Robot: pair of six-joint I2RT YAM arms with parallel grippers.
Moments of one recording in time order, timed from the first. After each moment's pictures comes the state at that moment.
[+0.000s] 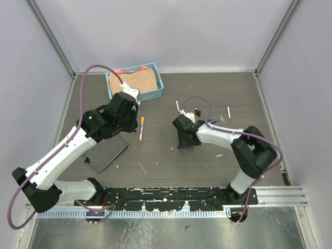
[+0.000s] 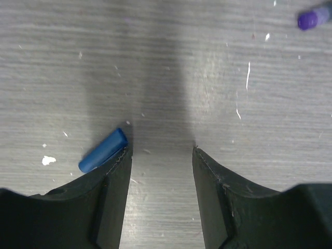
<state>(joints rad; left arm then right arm) -0.77 1.21 1.35 -0.95 -0.28 -0.39 0.73 1.63 0.92 -0.51 0.30 0.55</state>
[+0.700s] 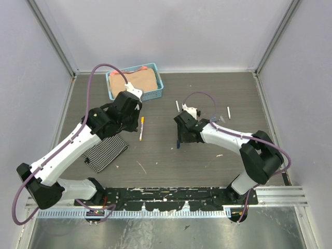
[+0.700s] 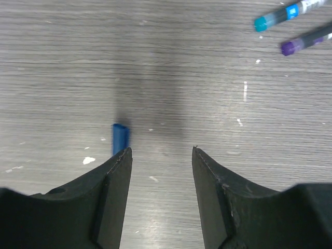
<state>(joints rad) -0.77 1.25 1.36 -0.96 -0.29 -0.34 0.72 1.58 0.95 -0.48 0.31 0.57</state>
